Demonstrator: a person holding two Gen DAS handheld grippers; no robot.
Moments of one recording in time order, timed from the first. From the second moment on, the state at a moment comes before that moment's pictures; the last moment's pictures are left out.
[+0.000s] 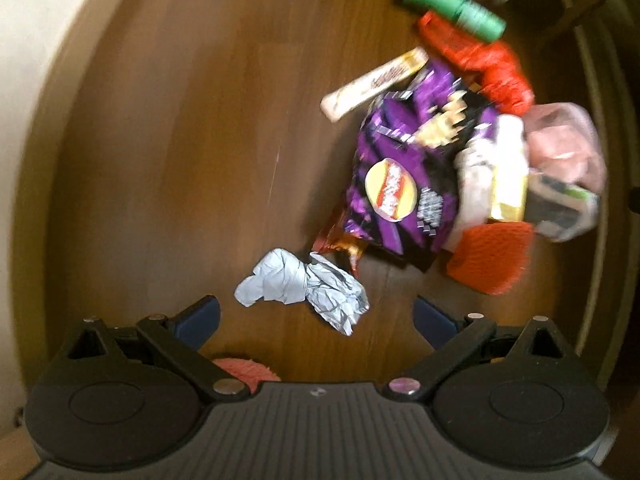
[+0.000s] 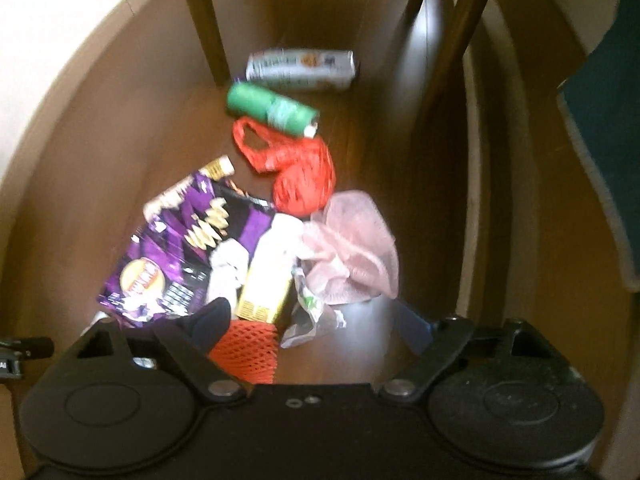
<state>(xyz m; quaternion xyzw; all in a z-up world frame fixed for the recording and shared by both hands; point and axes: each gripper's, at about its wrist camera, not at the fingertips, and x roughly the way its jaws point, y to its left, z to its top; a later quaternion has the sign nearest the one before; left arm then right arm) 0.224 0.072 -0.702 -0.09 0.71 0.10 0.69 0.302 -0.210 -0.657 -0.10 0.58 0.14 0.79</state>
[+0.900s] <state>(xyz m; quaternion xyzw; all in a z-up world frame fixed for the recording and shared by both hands) 0.219 0.100 -0.866 -0.20 0.77 0.10 0.60 0.331 -0.204 -0.776 -0.12 0.64 0.12 0.75</state>
